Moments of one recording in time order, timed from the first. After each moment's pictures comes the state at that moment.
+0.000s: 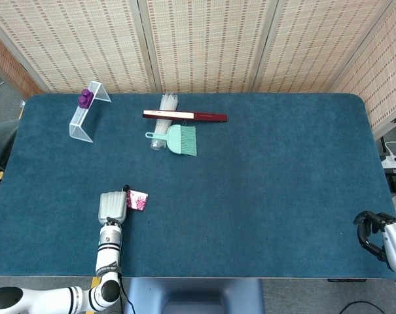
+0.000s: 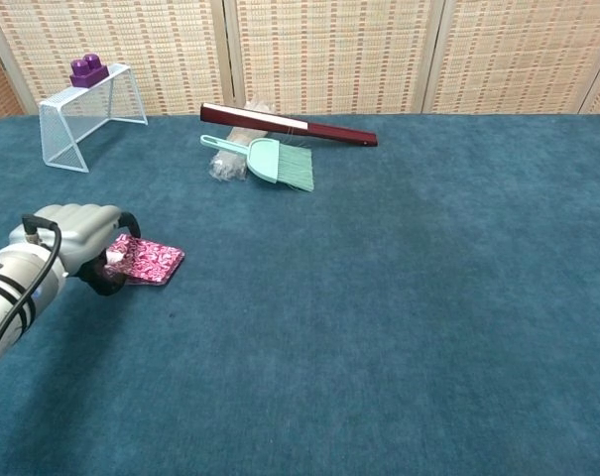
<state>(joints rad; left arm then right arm) -0.65 -1.85 -0.24 -1.43 0.66 1.34 0.95 0.00 -1.10 0.04 -1.51 -1.66 1.69 0.22</state>
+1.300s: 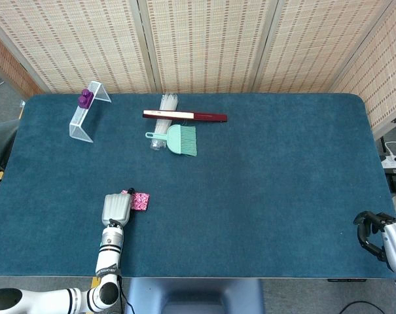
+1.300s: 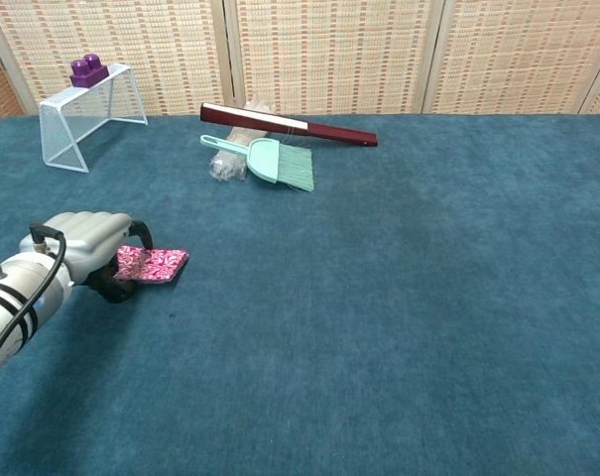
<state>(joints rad) -0.64 -1.85 -0.21 -1.42 0.71 1.29 0.90 0.00 -1.10 0.04 -1.51 -1.67 1.69 0.22</state>
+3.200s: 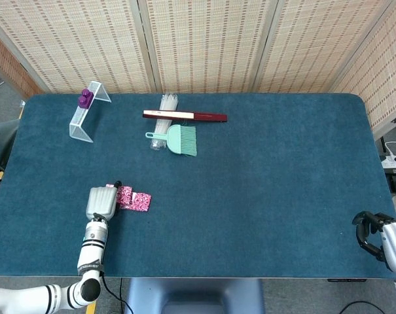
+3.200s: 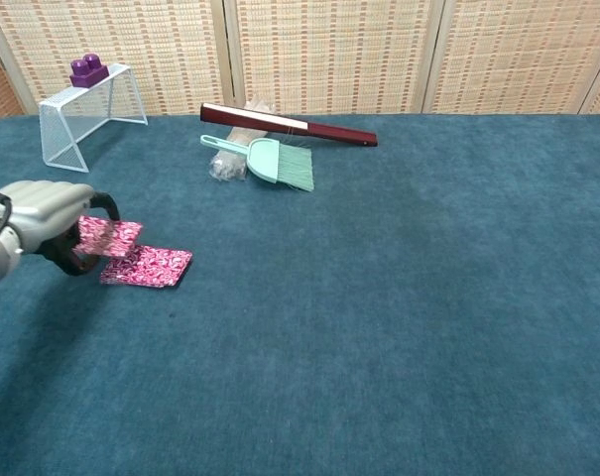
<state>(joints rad) -0.64 -1.67 -0.19 -1.50 0.72 1.26 0.86 0.01 -1.09 0.04 -1.52 -1.67 1.68 0.21</state>
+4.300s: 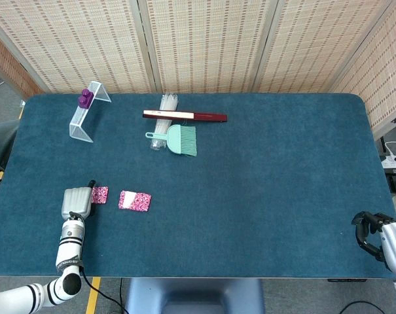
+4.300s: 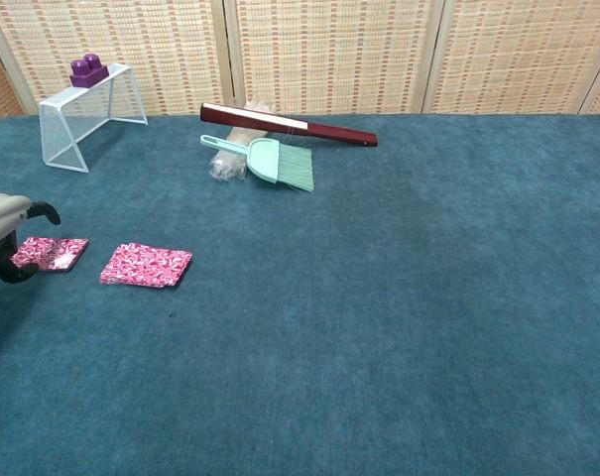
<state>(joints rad) -0.59 -1.61 -0.16 -1.37 0.70 1.17 0.77 0.01 -1.10 0.04 -1.52 -1.67 1.69 0.21</state>
